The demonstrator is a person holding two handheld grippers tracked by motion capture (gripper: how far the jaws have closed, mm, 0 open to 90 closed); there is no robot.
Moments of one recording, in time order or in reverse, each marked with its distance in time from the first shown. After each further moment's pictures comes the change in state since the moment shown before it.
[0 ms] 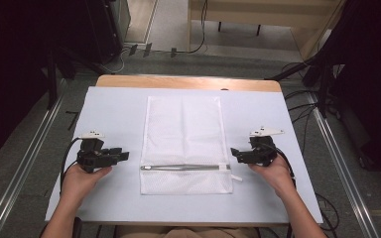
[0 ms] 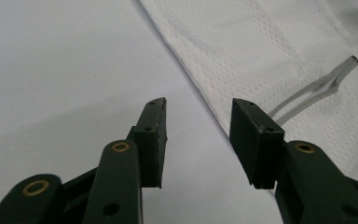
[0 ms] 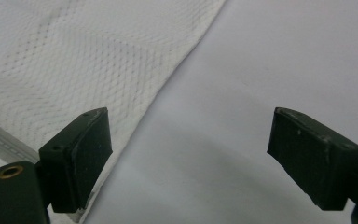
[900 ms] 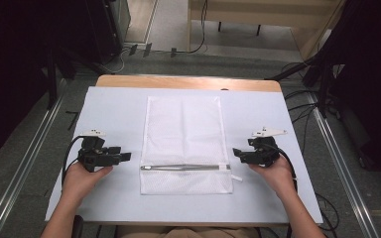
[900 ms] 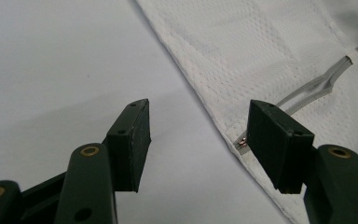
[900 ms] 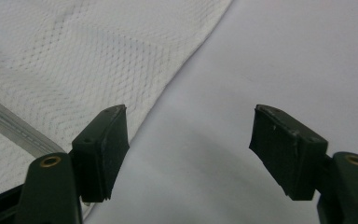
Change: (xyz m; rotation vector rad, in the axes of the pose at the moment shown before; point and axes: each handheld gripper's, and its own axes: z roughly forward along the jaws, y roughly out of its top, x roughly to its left) left arm 0.002 0.003 0.001 0.012 -0.016 -0.011; right arm -0.002 -0.001 -0.007 0.006 0.034 -0.008
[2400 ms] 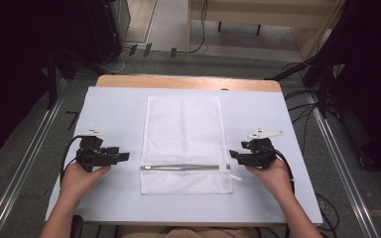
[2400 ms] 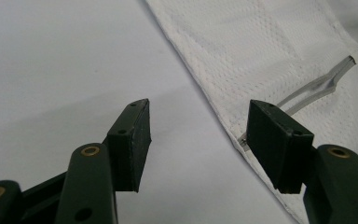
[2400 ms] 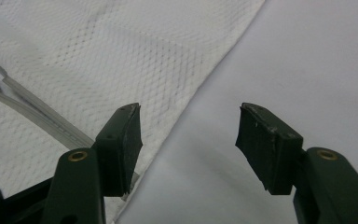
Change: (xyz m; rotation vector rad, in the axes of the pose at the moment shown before) left arm 0.003 0.000 -0.003 0.008 0.006 -0.015; right arm 0.016 0.003 -0.003 0.011 0.050 -0.030
